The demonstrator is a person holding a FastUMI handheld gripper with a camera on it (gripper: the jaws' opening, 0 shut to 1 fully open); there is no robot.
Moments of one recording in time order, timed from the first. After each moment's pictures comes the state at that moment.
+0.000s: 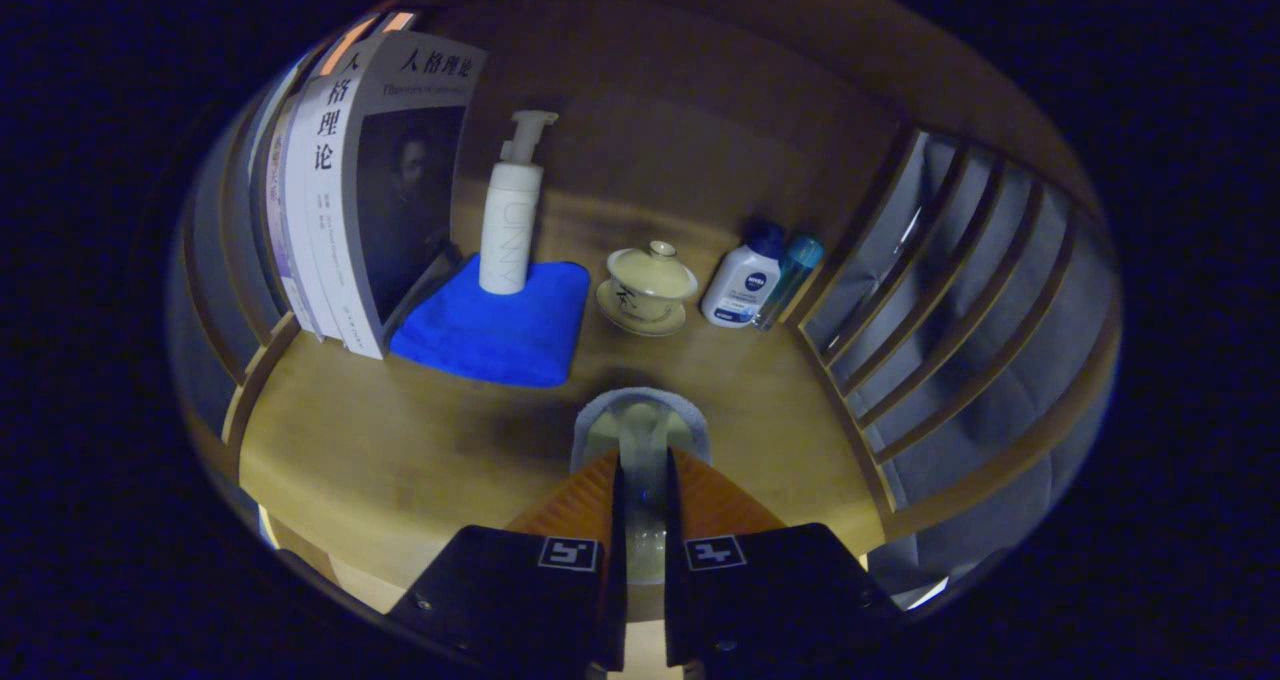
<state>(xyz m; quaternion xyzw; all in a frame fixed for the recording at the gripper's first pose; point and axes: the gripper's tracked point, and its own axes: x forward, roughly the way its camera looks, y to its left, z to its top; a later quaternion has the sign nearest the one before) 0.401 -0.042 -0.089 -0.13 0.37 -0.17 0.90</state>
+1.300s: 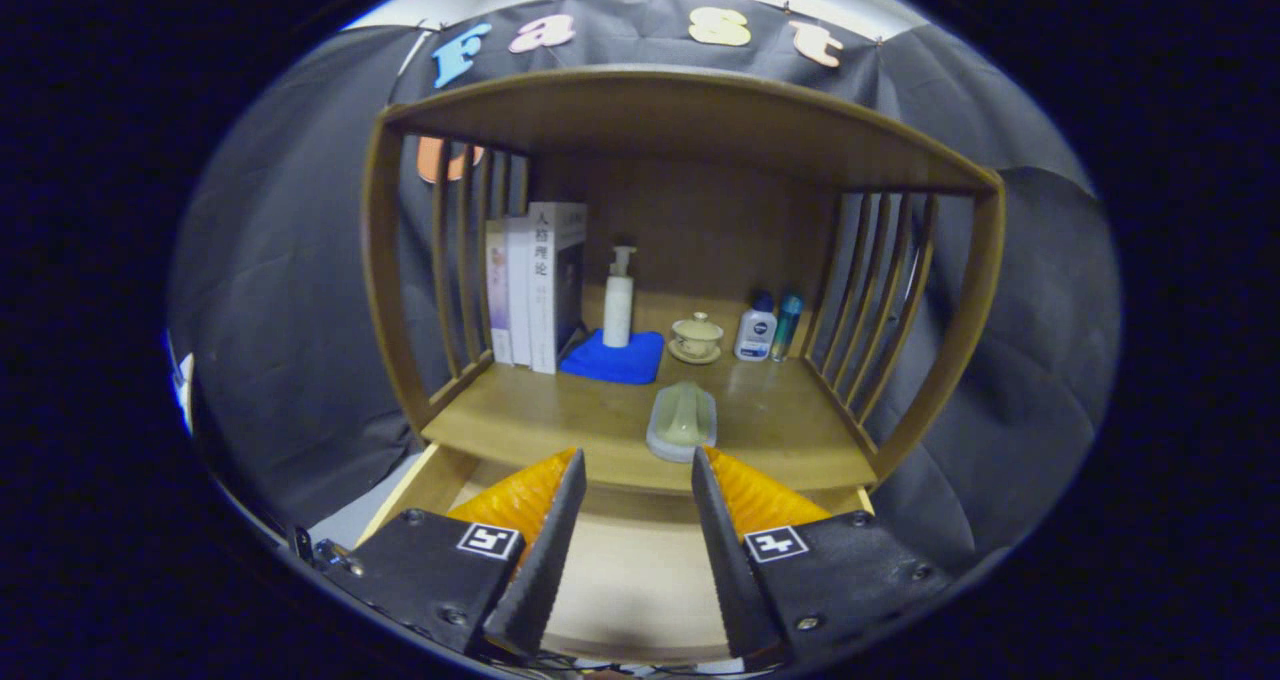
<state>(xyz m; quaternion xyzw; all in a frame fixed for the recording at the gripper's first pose) 0.185 0.037 -0.005 -0.07 0.23 -0.01 0.97</state>
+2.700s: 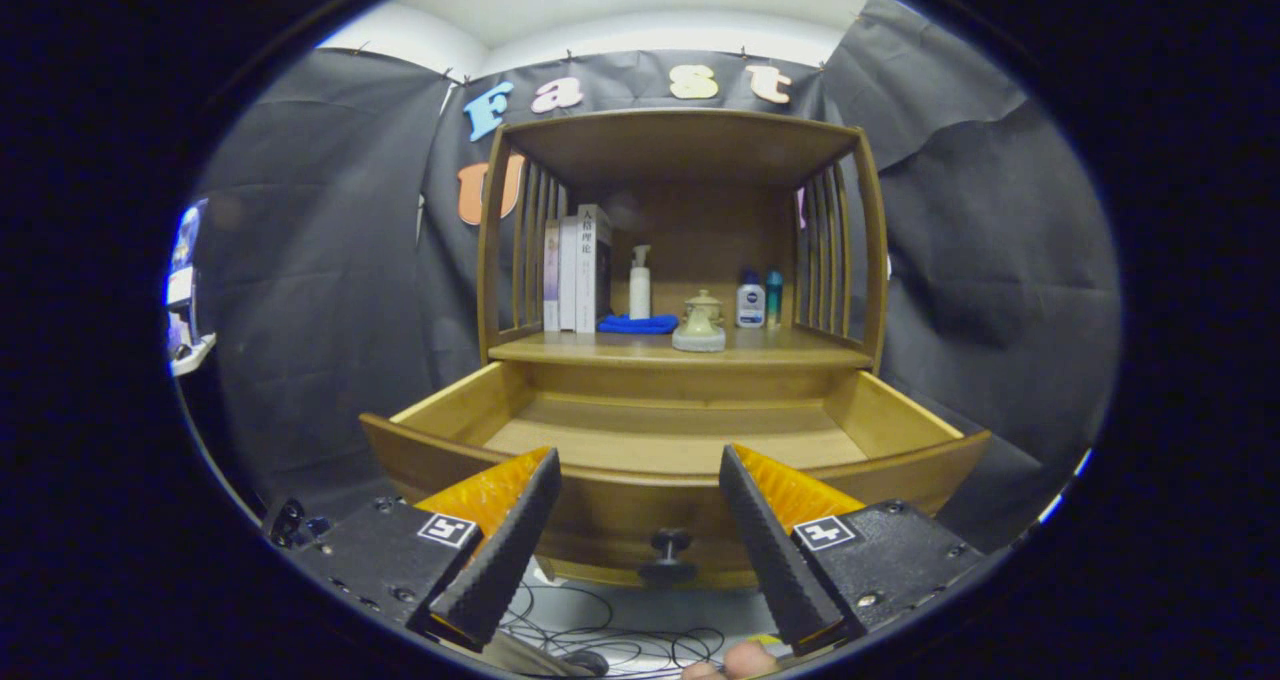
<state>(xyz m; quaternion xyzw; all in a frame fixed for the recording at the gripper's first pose) 0.030 0.033 -0.153 -0.03 0.11 -0.01 0.99</state>
